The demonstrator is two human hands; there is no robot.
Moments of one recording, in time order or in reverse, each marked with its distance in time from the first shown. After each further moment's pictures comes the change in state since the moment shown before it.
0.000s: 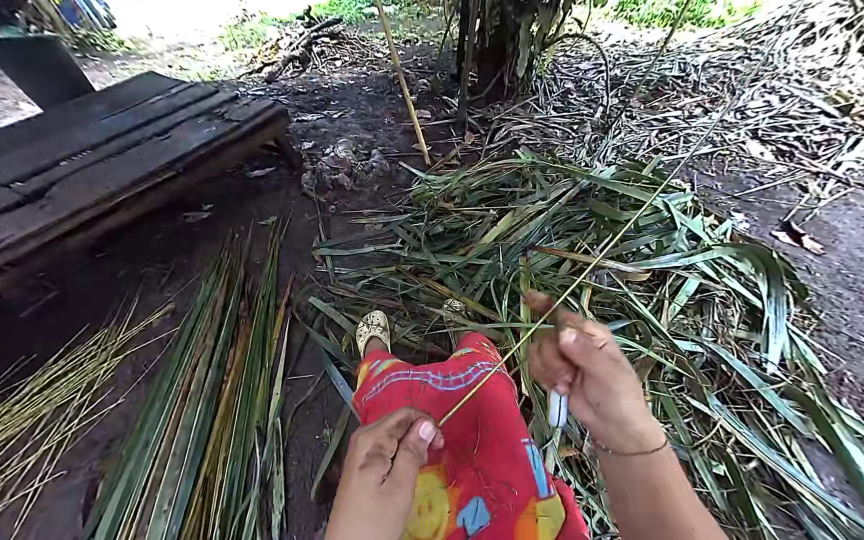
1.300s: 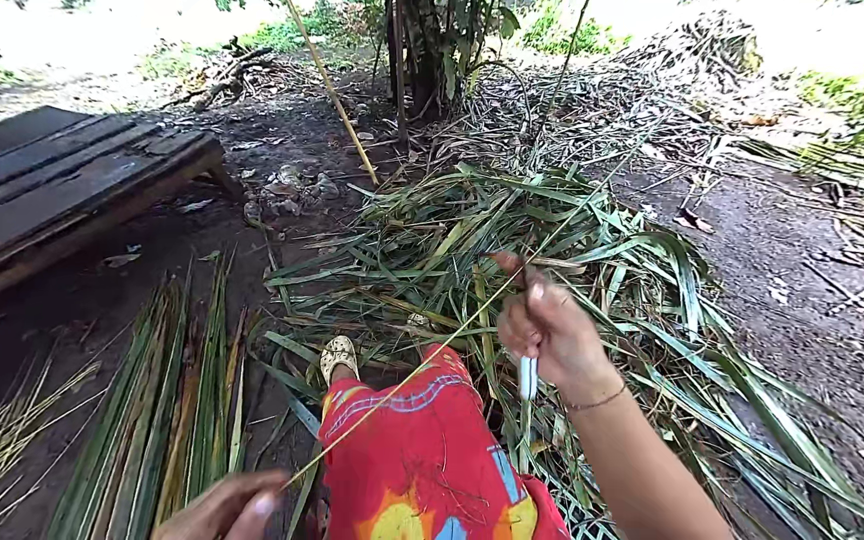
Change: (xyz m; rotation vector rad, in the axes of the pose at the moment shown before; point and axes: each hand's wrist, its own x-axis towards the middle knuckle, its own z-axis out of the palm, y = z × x) left_hand -0.015 -0.008 -0.122 0.319 -0.156 -0.013; right_hand 0.027 -0.023 -0.019 0.040 0.071 0.040
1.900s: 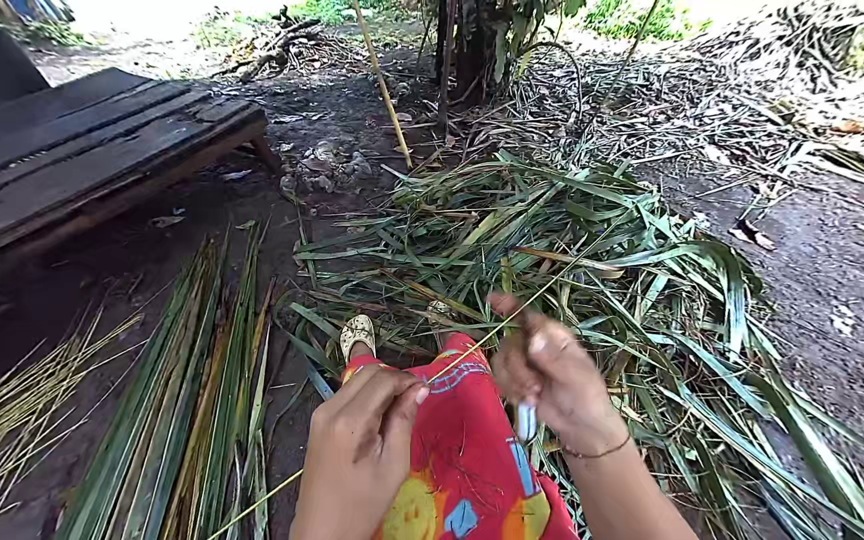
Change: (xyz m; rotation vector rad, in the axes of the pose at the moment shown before) left_hand 0.069 0.062 0.092 0.186 0.370 0.394; right_hand -0.029 0.025 0.036 0.077 -0.170 0.046
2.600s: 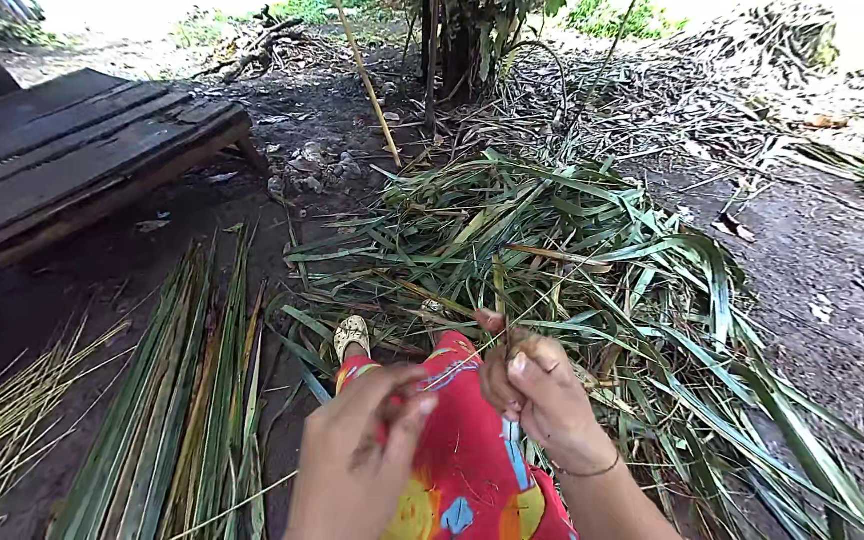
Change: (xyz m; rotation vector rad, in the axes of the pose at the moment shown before) left_hand 0.001 0.009 -0.009 -0.083 -0.106 -0.061; right_hand -0.005 0.008 0.017 -0.092 0.007 -0.125
